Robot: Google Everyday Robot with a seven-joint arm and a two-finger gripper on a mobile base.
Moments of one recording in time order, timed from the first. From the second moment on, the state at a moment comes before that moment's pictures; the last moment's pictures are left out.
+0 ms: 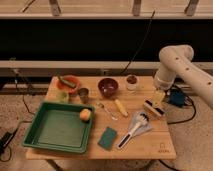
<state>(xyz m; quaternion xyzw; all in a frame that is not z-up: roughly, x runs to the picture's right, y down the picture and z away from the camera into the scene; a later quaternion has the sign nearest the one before) 0.273 0.047 0.759 -0.34 0.01 0.13 0.93</state>
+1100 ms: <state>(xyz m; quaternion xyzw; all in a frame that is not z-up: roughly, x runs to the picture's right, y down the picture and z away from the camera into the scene) 0.202 0.051 0.767 -0.32 -0.03 0.20 0.93</state>
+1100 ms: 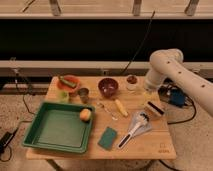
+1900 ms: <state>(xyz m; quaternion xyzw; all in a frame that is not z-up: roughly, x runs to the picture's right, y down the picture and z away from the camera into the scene) 0.140 0.090 0.811 -0.27 -0.19 0.32 0.89</state>
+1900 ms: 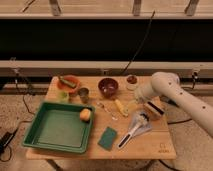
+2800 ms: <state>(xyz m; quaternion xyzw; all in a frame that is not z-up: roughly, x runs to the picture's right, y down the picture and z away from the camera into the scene) 0.090 0.091 0.828 -0.25 -0.25 0.27 0.90</state>
